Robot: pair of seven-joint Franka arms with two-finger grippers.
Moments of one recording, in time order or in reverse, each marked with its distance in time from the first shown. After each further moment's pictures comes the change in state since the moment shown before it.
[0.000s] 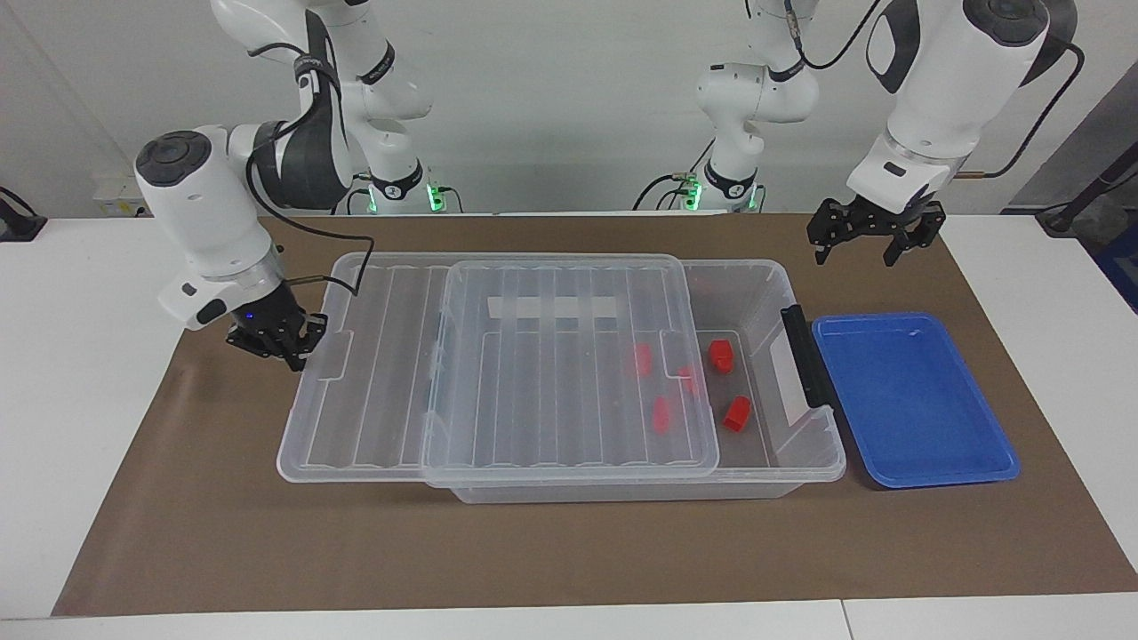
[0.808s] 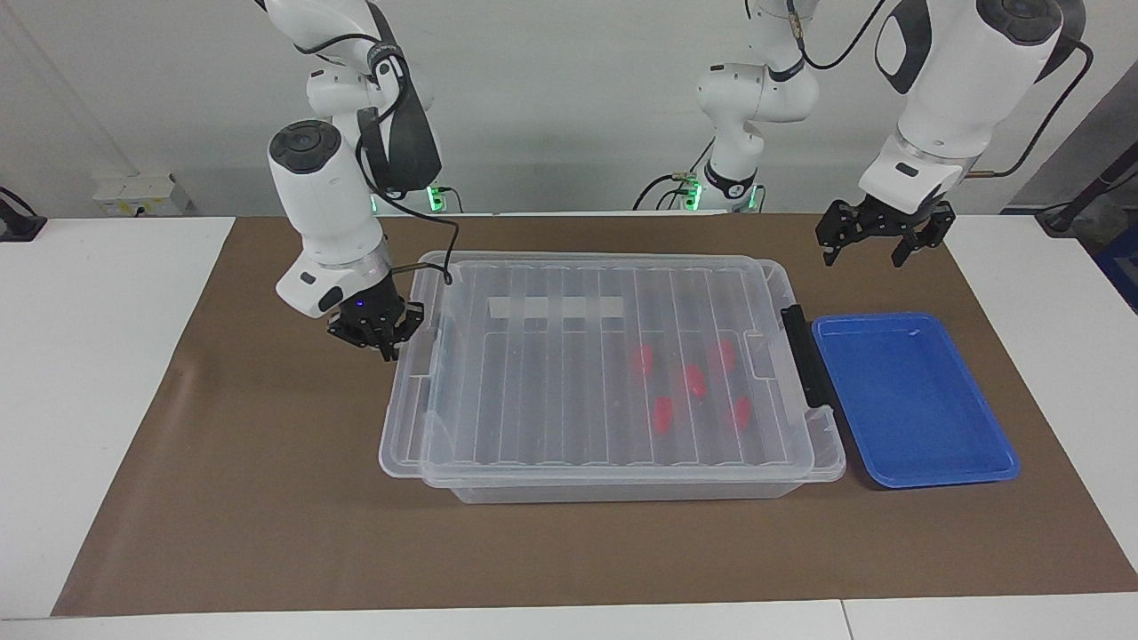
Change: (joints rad) left arm 0.017 -0.001 0.001 0.000 0.000 0.002 0.000; right arm 0.190 -0.006 0.001 0.000 0.000 0.000 0.192
